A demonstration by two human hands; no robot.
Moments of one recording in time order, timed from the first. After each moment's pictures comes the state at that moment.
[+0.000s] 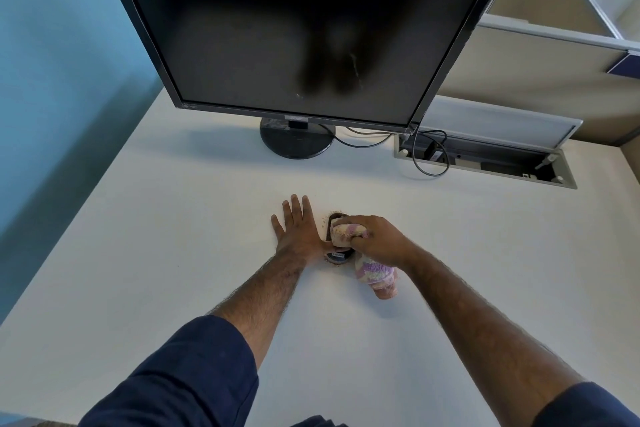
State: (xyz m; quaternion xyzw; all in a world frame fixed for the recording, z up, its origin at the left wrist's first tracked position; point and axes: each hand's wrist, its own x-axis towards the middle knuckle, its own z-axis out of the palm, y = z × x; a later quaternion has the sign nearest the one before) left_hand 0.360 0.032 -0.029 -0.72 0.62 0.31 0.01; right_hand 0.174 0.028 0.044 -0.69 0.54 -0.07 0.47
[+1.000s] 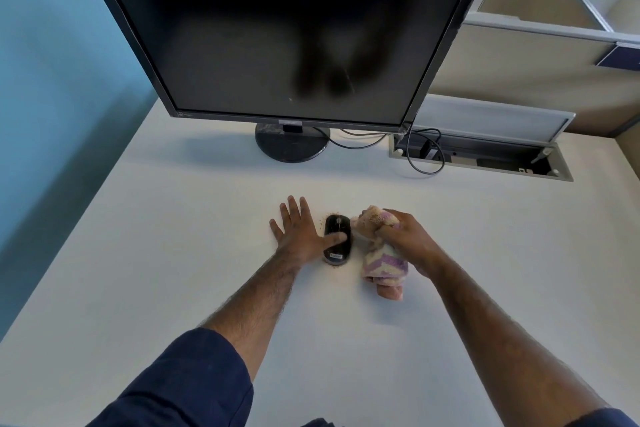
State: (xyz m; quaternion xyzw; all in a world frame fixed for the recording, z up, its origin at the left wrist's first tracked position) left_hand 0.359 0.028 -0.029 -0.73 0.59 0.35 -0.04; right_hand 0.131 0.037 0.045 -0.53 0.59 -0.24 0.56
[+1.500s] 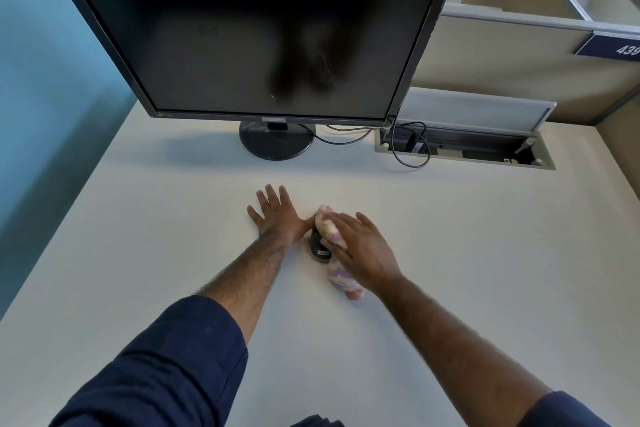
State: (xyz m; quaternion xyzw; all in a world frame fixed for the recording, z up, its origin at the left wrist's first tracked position) left_hand 0.364 0.001 -0.016 -0.76 0.57 0.30 0.04; right_hand 0.170 0.067 0.011 -0.83 0.51 -0.14 0.17
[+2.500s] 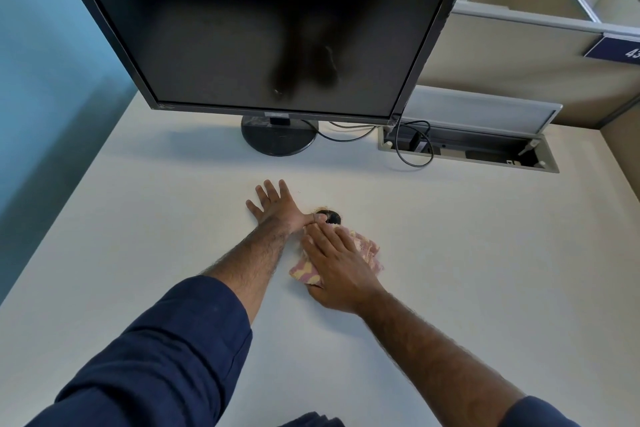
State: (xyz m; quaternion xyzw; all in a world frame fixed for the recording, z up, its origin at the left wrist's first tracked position) left_hand 0.366 -0.009 -0.003 -0.77 0.56 0.31 0.09; right_hand 0.202 0.094 -0.018 -0.89 0.44 -0.03 0.09
